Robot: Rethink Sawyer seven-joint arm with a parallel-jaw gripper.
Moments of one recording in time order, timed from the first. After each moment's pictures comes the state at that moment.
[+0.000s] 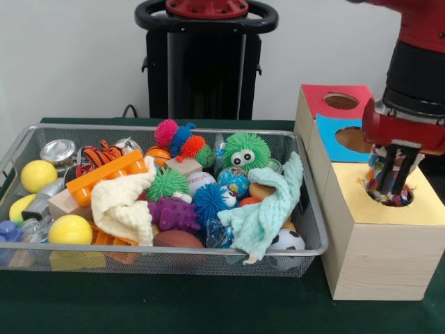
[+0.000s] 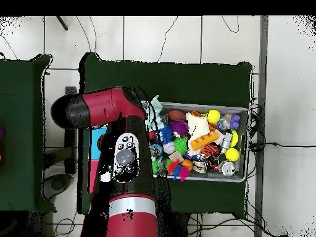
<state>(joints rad) 0.10 -0.51 -0.02 1.22 -0.16 0.74 2.16</state>
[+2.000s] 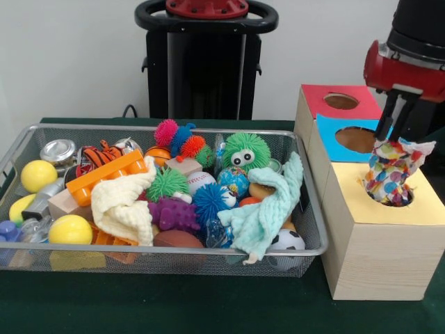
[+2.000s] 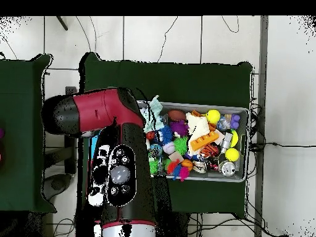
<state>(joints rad) 0.11 -0.63 -0.02 1.28 -0.16 0.91 2.16</state>
